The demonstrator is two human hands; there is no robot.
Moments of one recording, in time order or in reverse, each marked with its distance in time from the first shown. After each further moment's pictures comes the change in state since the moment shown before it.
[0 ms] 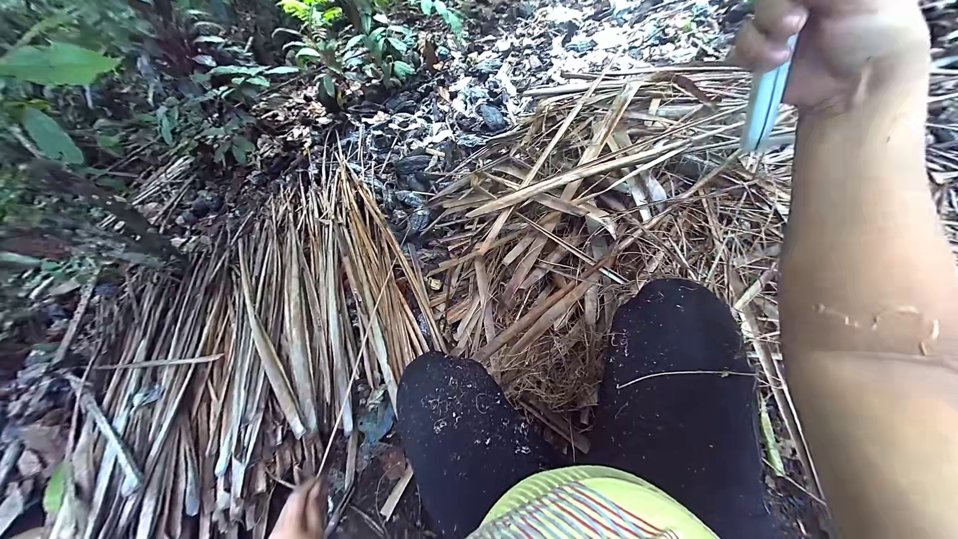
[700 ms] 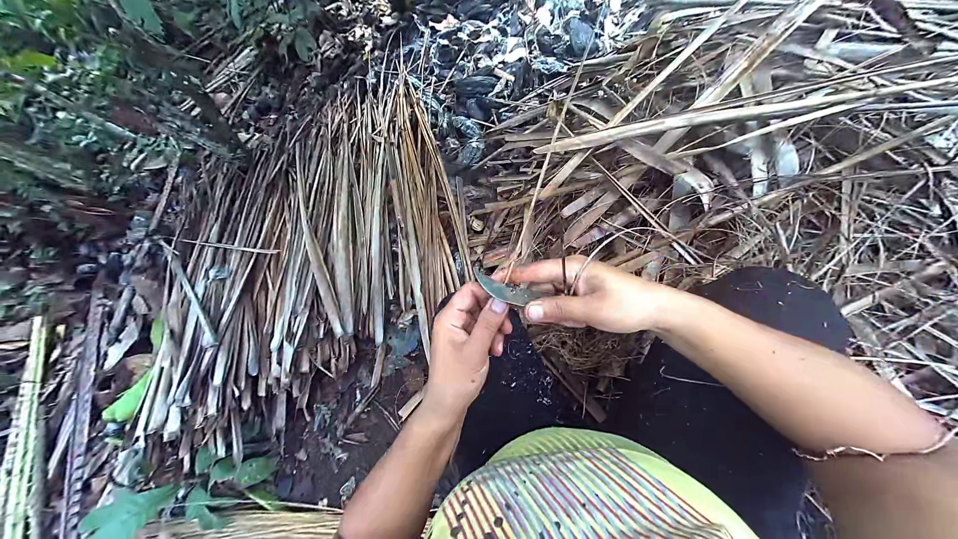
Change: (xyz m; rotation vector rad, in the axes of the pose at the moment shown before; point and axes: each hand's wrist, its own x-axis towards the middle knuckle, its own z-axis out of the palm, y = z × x) left_hand 0.050 0.288 -0.043 -1.389 -0.140 0.169; right_hand -0.125 0.074 0.251 0.165 -0.808 0.454
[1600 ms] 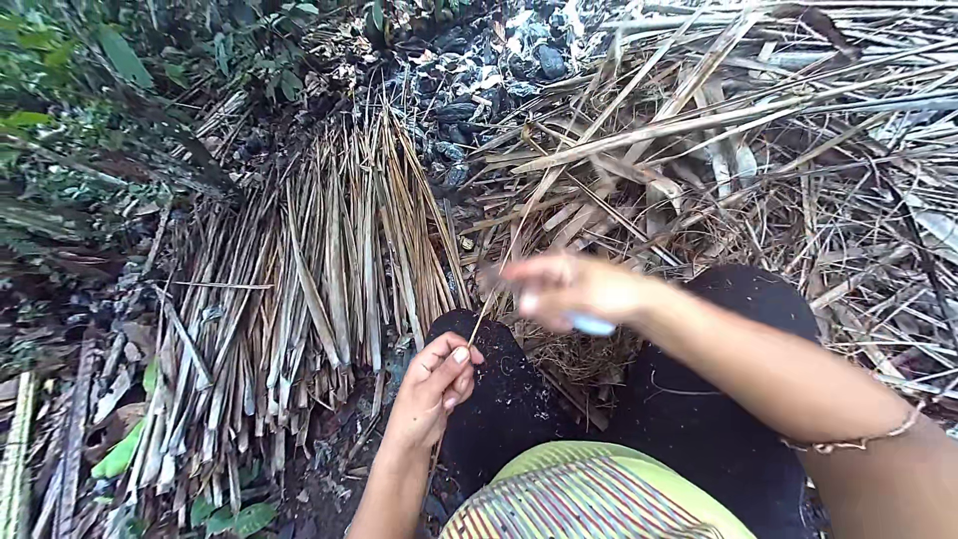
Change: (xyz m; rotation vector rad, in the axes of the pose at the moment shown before) left_hand -0.016 -0.004 -0.047 -0.165 -0.211 -0.290; right_hand -0.001 0.011 -0.013 0.188 0.023 -0.003
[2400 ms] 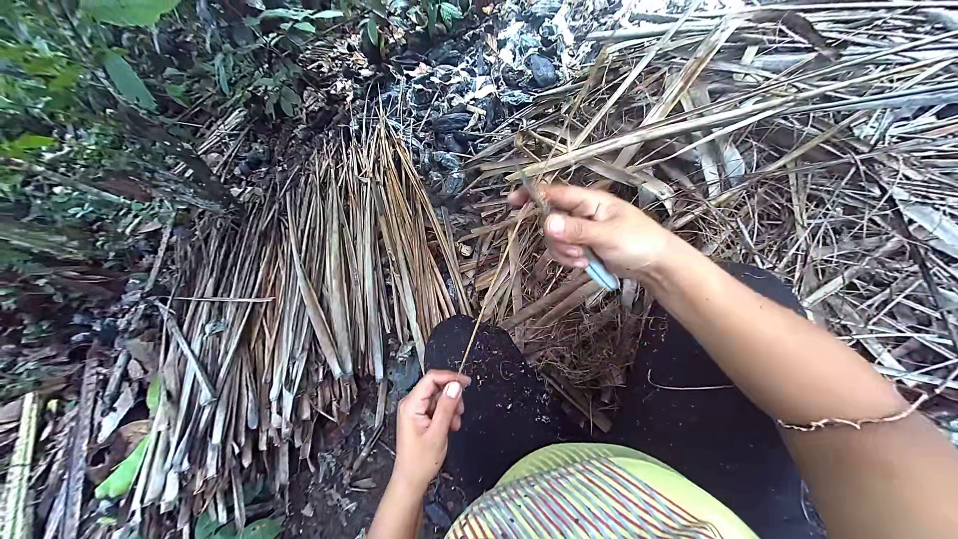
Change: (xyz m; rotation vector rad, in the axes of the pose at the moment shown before) left_hand -0.027 -0.039 -0.021 0.523 0.167 0.354; right_hand 0.001 -0.029 -0.036 -0.014 0.186 -0.252
